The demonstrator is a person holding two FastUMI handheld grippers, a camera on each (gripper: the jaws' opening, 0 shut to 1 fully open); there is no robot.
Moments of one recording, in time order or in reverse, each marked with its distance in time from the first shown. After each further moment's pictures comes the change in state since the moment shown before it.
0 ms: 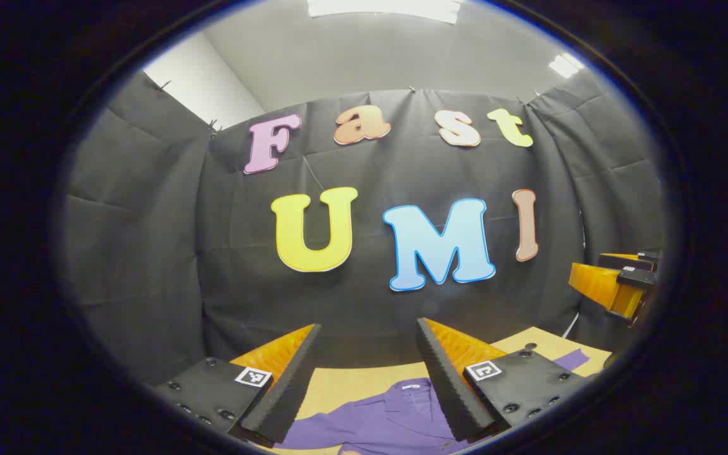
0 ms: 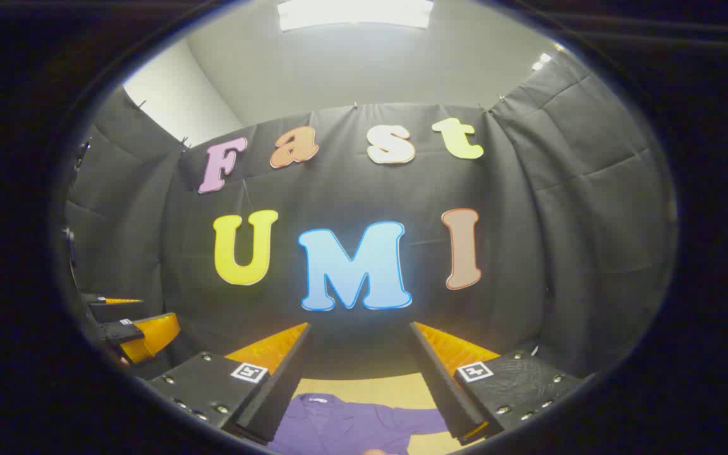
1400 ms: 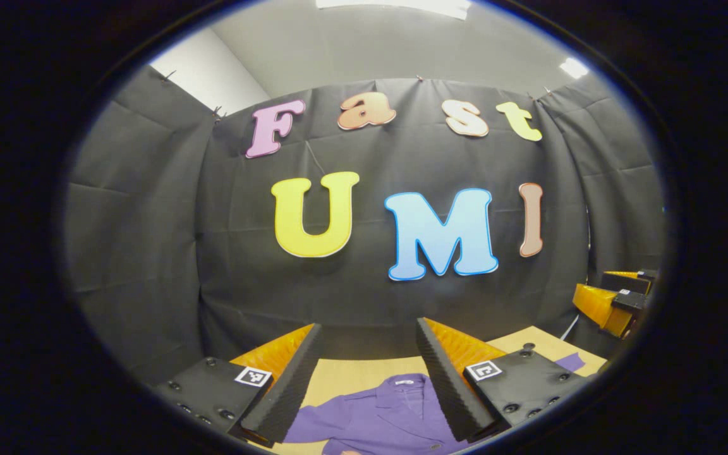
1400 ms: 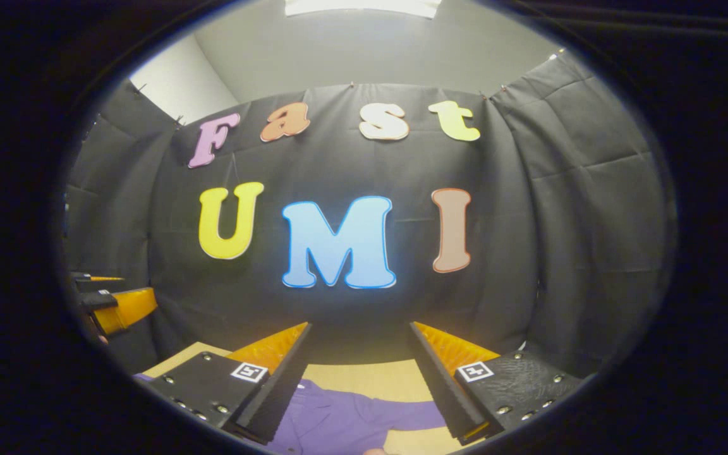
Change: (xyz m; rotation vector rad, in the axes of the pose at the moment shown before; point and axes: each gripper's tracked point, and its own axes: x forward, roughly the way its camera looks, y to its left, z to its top) left arm 0.017 -0.011 -0.019 -0.042 0.052 0.016; right arm 0.012 -0.048 -0.039 -0.049 0.083 -0.072
